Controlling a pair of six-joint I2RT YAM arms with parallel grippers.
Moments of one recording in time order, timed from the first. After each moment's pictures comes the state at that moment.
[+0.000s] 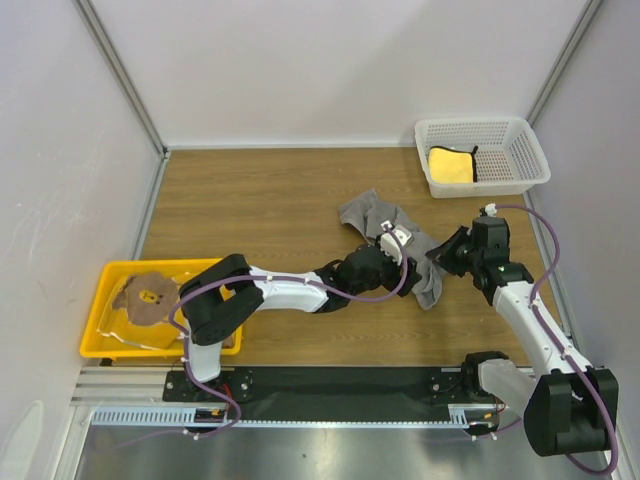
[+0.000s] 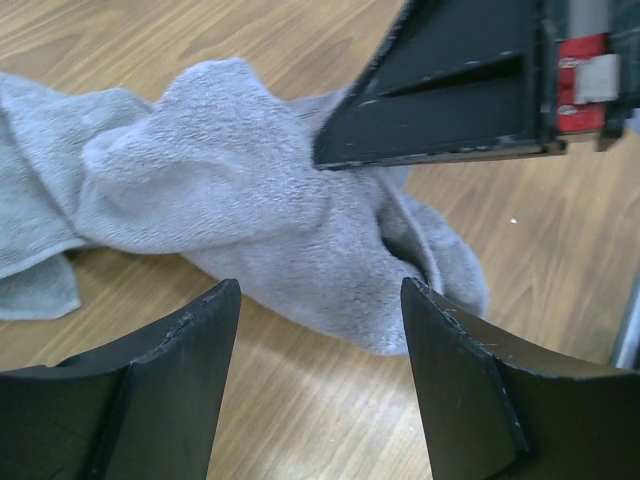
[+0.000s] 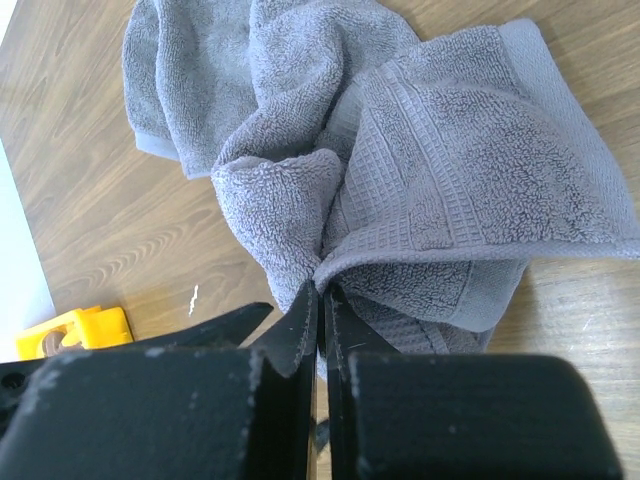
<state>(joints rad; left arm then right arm) -1.09 1.89 1.06 0.54 -0.08 -0.27 0.09 1.01 0.66 -0.34 -0.20 0.75</state>
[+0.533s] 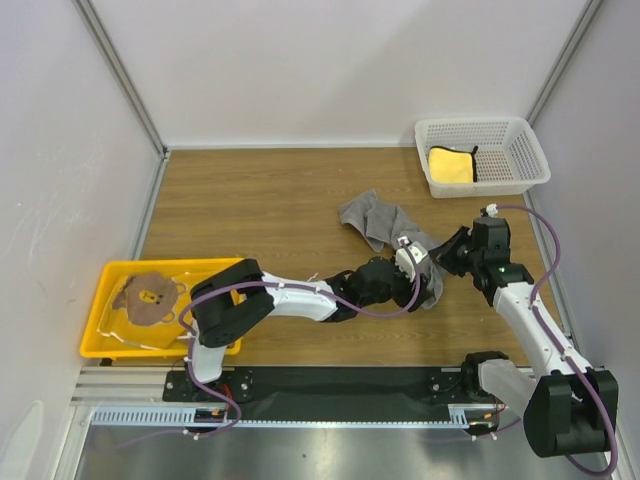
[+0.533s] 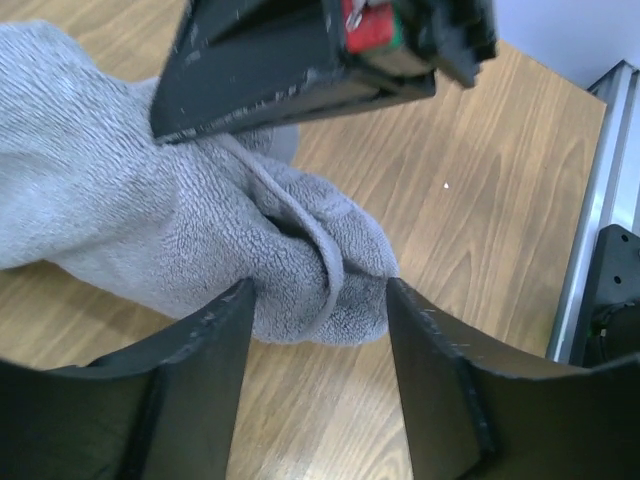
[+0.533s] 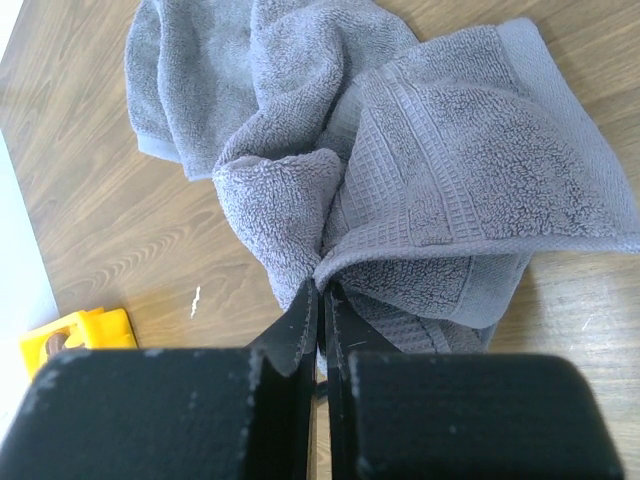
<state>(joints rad) -1.16 1.93 1.09 0.56 -0.01 -0.25 0.09 1.01 0.65 -0.33 -0.19 0.75</state>
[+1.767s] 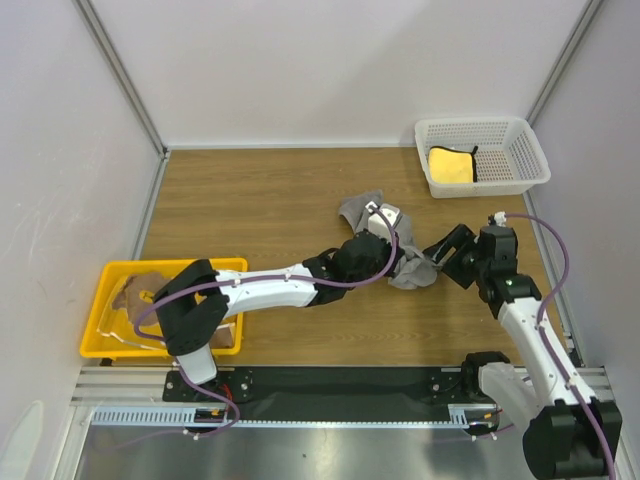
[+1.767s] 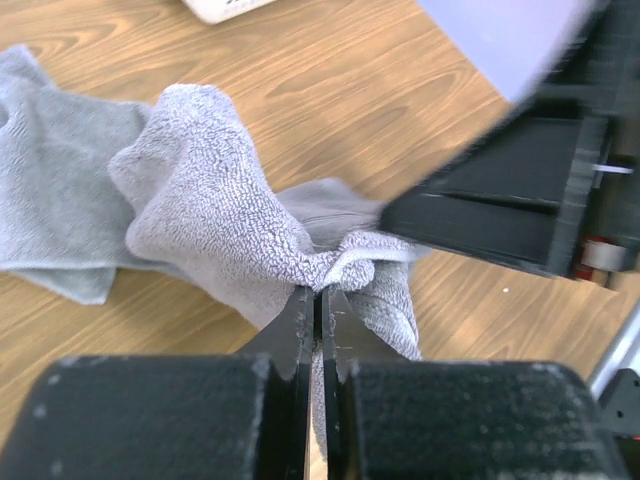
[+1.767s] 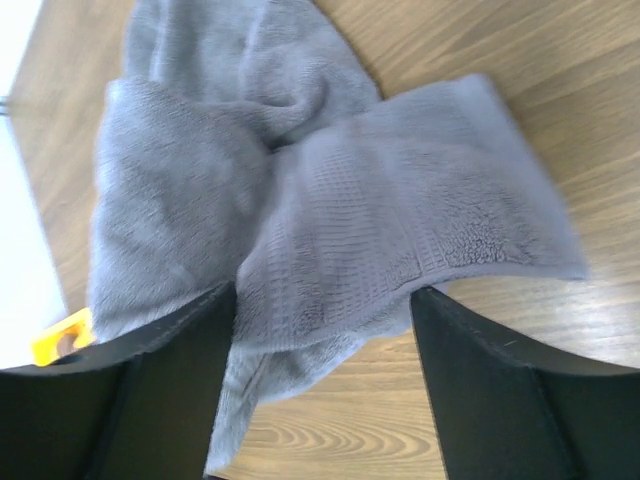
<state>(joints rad) -1.10 1.73 1.14 0.29 -0.28 -0.41 0.07 0.91 0.64 -0.41 -0.18 0.77</state>
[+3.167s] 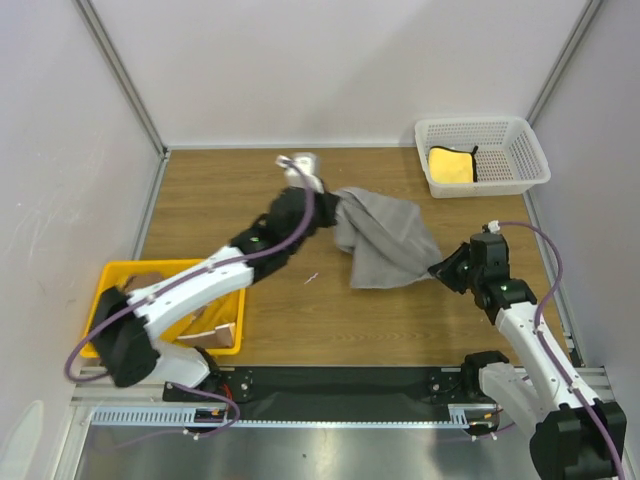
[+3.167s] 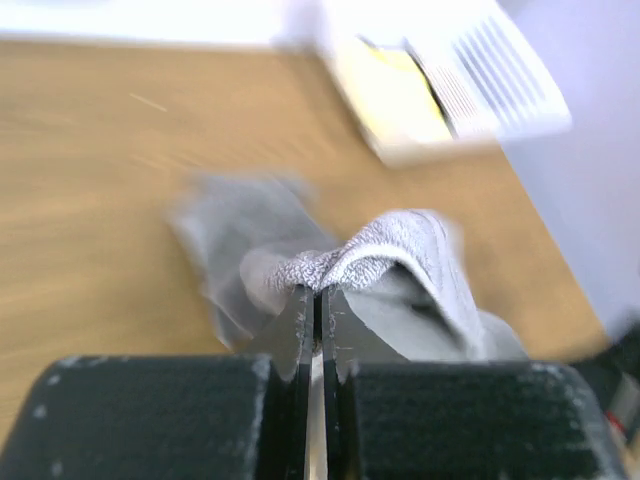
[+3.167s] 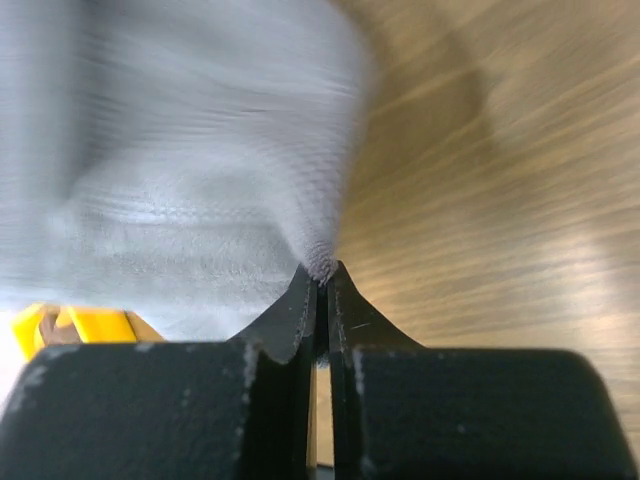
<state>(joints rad) -0.88 1.44 1.13 0.06 -0.35 -0.48 0.16 0.85 0.57 -0.46 -0.09 0.84</state>
